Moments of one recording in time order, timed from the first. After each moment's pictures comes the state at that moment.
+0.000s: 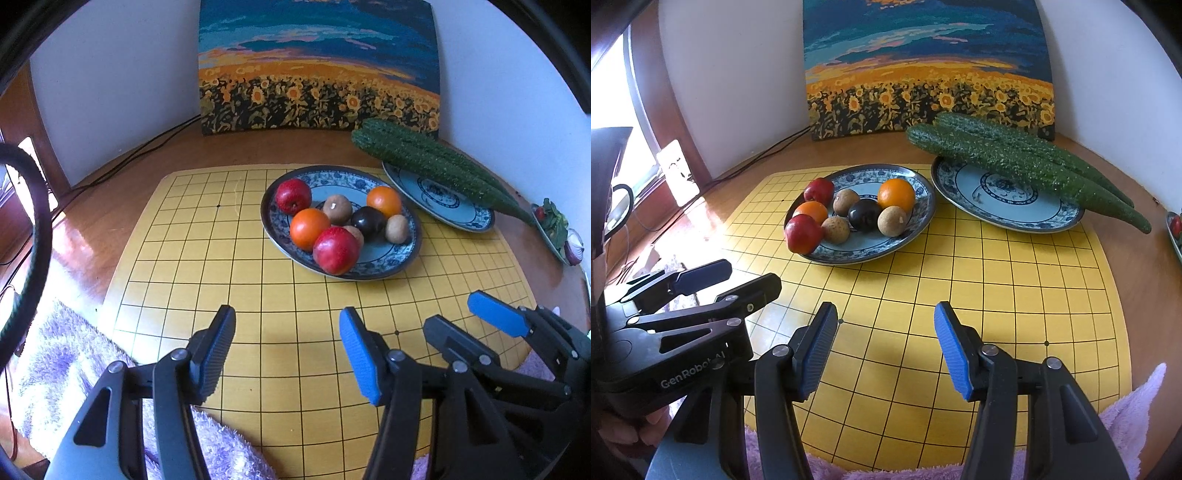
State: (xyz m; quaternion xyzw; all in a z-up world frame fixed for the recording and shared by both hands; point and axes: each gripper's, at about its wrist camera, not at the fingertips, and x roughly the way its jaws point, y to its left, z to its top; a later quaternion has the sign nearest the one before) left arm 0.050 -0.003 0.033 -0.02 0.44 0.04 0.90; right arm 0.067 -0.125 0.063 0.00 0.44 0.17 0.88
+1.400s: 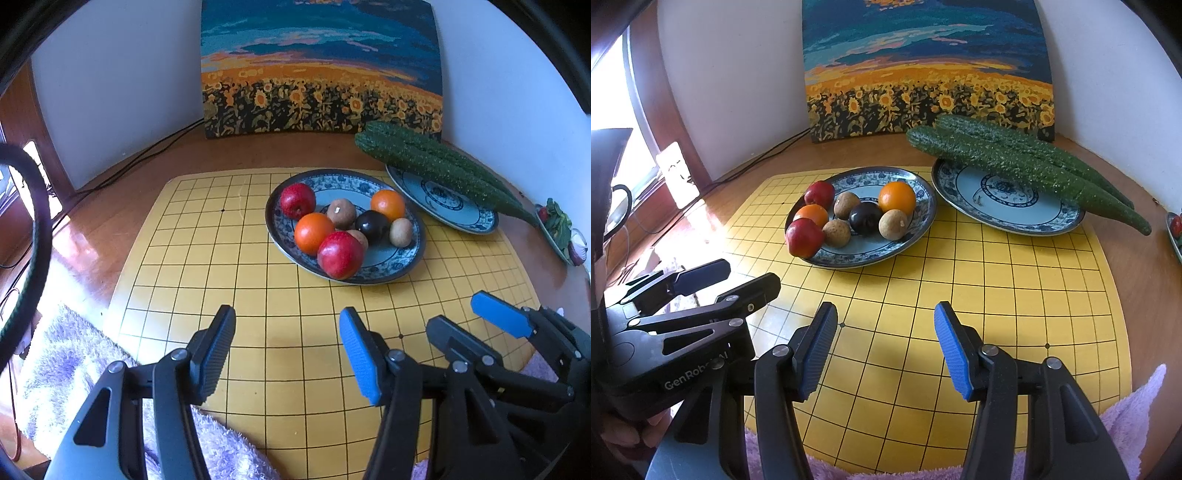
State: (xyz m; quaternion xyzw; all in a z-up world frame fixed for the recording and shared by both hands) left arm 0.050 0.001 0.035 -0.01 0.44 0.04 0.90; right arm 0.069 -0.124 0.065 0.00 0.44 0.17 0.88
